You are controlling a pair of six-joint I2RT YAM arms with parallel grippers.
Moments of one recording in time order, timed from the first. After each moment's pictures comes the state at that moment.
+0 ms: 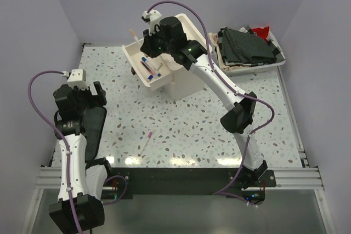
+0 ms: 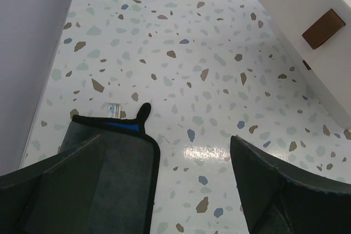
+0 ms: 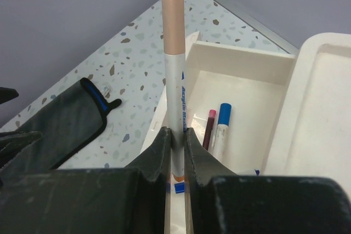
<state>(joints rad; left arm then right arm) 0.30 0.80 0.72 -0.30 0.24 0.00 0.75 2.21 2.47 -0.58 -0.13 0.12</state>
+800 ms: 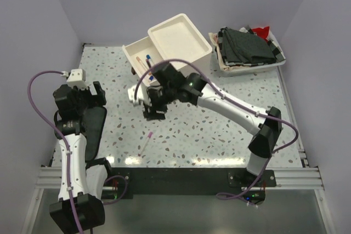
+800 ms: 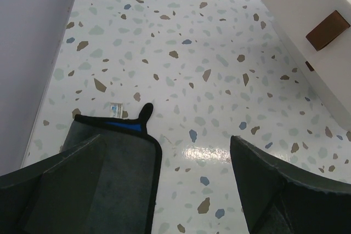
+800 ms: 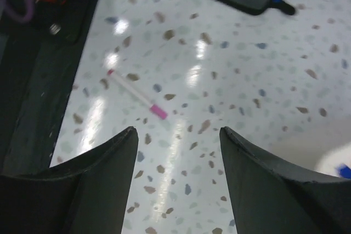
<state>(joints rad) 0.31 0.80 0.72 -0.30 0.24 0.00 0.98 1.79 1.82 -0.80 -0.51 -0.67</state>
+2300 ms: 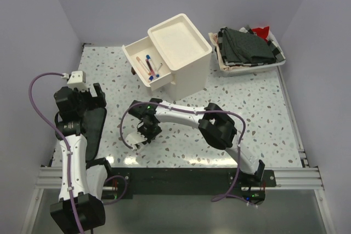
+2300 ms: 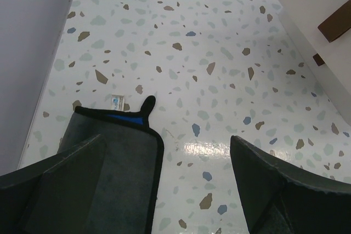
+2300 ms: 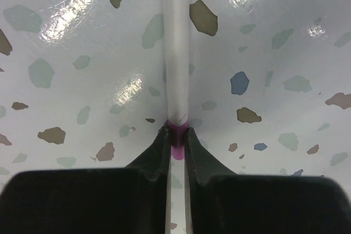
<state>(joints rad) 0.31 0.79 0.69 -0.30 0.23 0.00 1.13 2.28 1.87 -1.01 -0.30 -1.27</state>
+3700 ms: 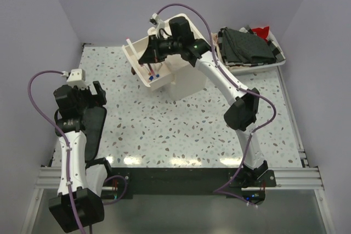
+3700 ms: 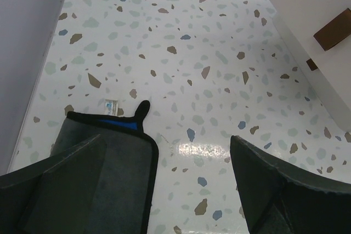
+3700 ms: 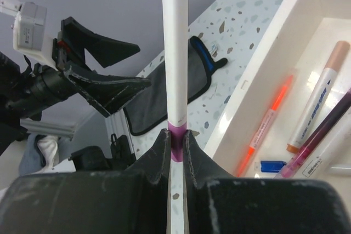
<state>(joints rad) 0.32 0.84 0.70 -0.27 0.25 -0.02 0.65 2.20 2.37 -0.56 -0.67 0.42</state>
